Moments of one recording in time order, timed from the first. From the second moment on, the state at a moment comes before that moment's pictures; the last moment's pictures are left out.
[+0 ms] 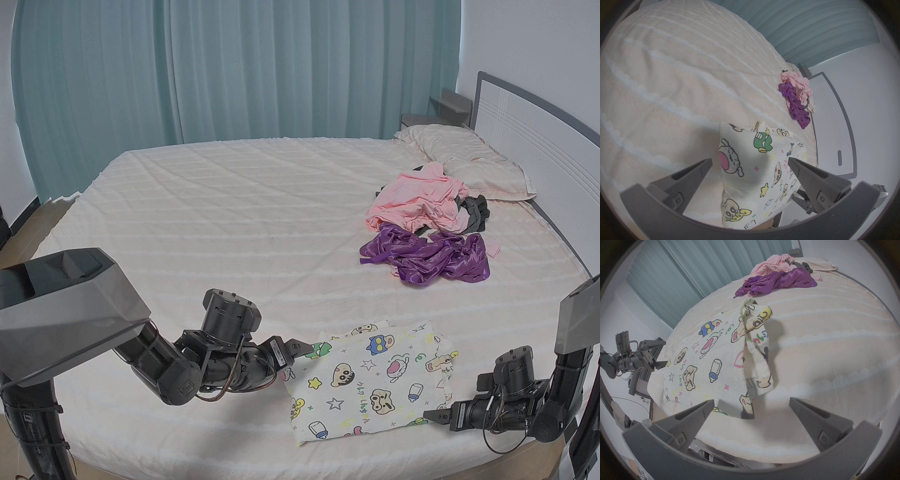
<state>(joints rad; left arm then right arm) -0.57 2.15 -0.82 -0.63 -0.17 -0.94 0.33 2.10 -0.02 -1.23 0.08 0.40</state>
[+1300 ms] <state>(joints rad) -0.55 2.29 -0.92 -0.79 0.00 -0.81 0.34 2.06 -0.02 -1.25 0.08 0.40</state>
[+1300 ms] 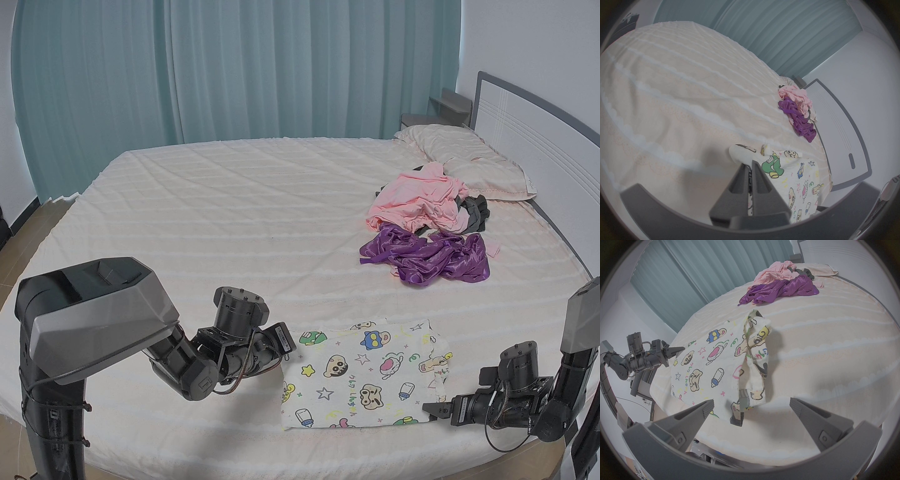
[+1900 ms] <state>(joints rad) -0.51 2.29 -0.91 -0.79 0.03 -0.83 0.34 2.06 -0.02 -1.26 0.08 0.40</state>
